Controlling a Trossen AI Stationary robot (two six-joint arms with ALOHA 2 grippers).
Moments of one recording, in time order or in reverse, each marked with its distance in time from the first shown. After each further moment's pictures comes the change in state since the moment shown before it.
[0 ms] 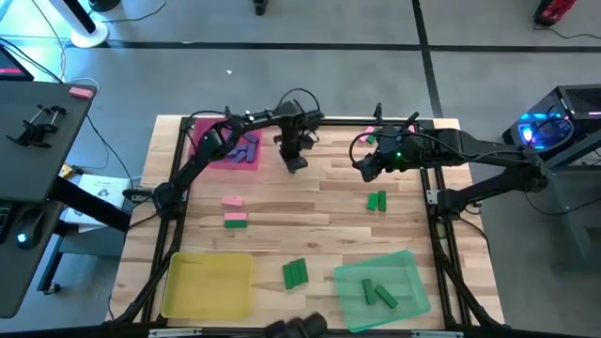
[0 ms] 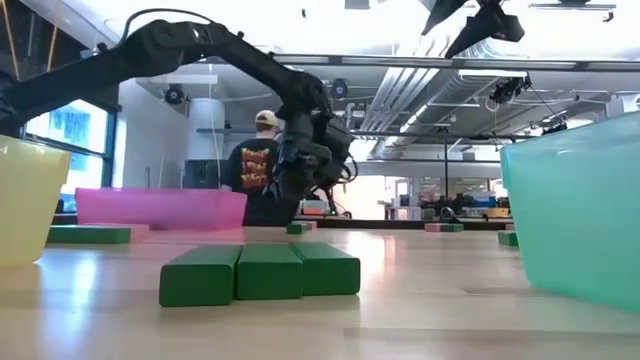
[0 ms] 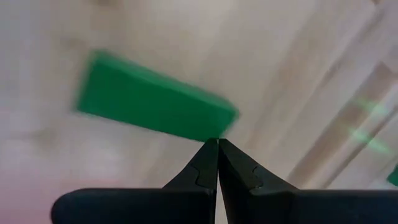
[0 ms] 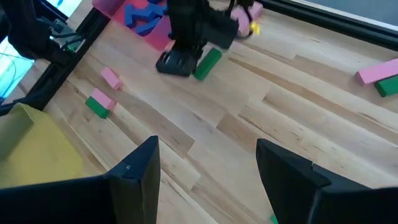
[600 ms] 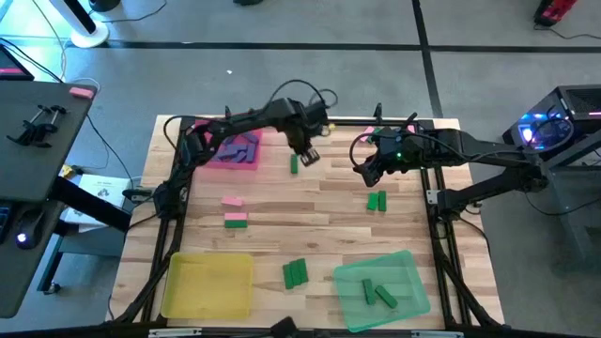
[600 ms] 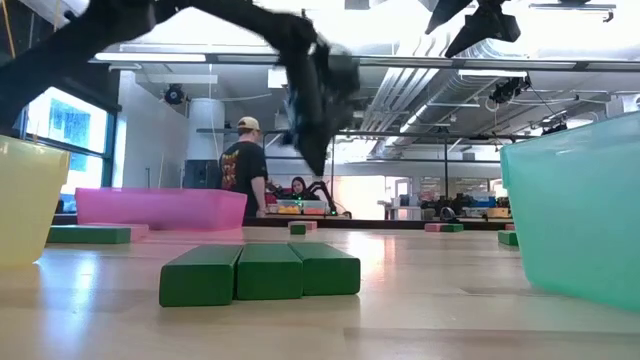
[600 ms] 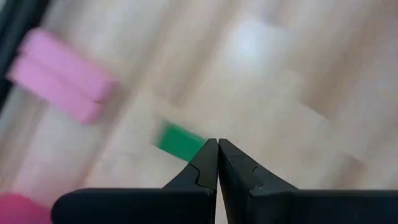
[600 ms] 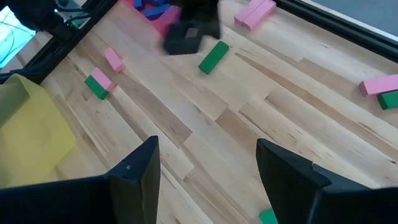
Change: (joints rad) left arm -0.069 -0.232 -0.085 0.292 -0.292 -0.227; right arm 0.001 0.000 0.000 -0.008 -0.034 -0.109
